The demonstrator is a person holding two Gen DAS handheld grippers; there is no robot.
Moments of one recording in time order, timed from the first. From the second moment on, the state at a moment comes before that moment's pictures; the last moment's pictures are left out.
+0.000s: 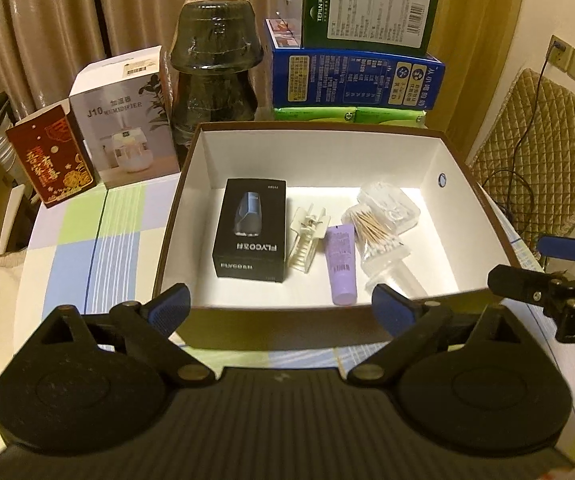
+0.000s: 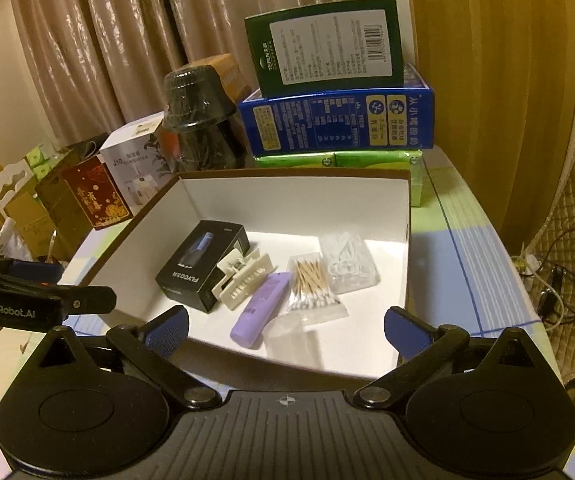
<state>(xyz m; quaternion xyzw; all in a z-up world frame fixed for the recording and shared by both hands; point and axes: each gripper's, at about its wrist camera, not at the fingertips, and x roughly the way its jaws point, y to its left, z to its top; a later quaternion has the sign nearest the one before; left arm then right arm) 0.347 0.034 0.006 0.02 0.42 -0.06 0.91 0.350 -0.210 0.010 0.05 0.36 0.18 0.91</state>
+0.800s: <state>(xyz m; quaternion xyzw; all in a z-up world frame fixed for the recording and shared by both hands) 0.261 0.025 0.013 0.01 0.42 -0.07 0.90 0.269 -0.218 0.025 0.04 0.35 0.20 0.91</state>
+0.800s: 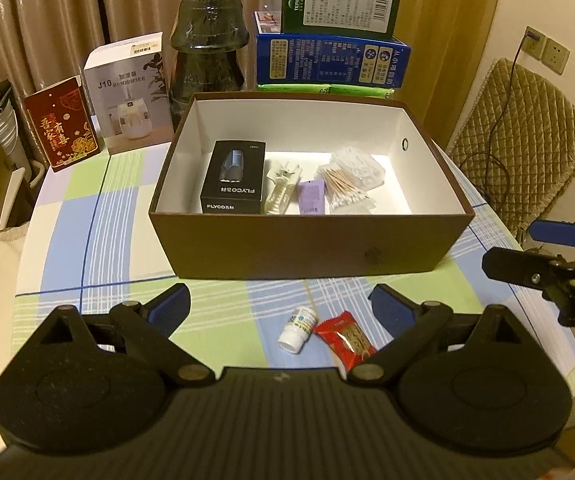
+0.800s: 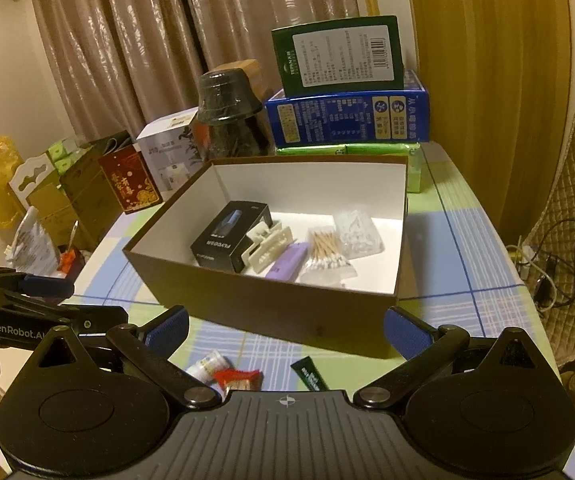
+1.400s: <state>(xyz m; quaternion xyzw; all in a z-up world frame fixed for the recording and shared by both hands) 0.224 0.020 0.009 0.03 0.43 -0.06 0.90 0.233 -0.221 0.018 0.02 0.36 0.21 0.91</state>
